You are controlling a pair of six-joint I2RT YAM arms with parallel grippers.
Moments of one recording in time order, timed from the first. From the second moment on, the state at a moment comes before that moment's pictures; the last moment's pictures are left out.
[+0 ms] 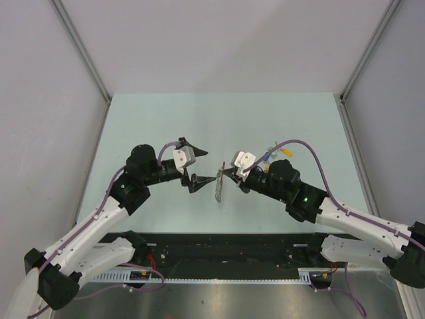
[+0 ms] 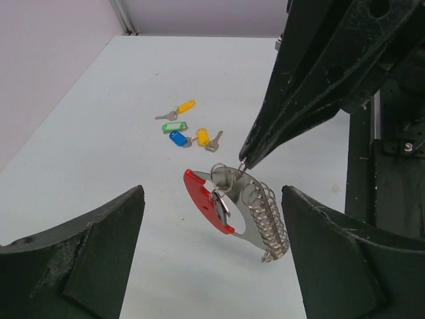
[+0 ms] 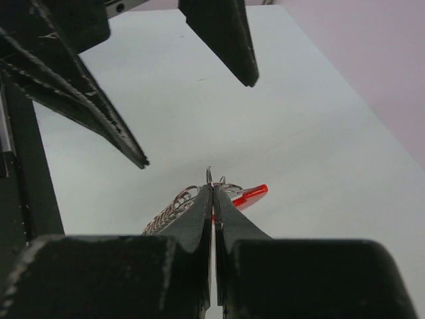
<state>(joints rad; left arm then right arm) -0.60 0.88 0.77 -0.01 0.63 0.24 0.97 0.98 0.78 0.08 -0.08 -0.26</state>
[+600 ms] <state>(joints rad) -0.76 0.87 0.74 -0.05 0.55 0.31 1.11 0.99 0.78 0.07 0.07 -0.23</state>
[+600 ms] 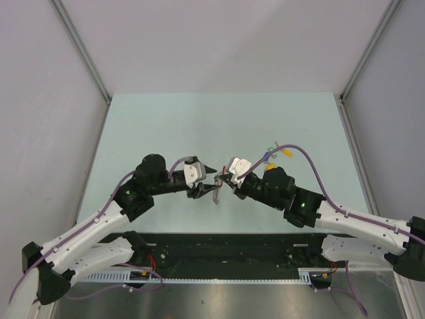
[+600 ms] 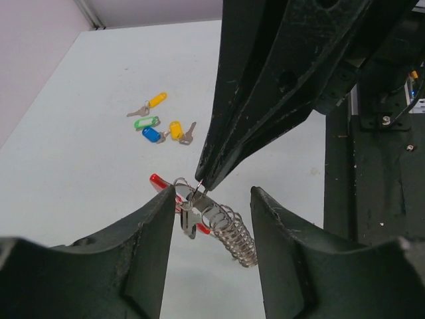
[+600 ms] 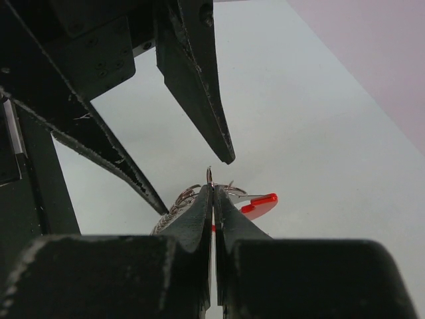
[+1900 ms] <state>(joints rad) -0.77 0.88 0.73 -0.07 0.50 0.31 1.17 0.98 0.78 0.09 0.20 -0.23</state>
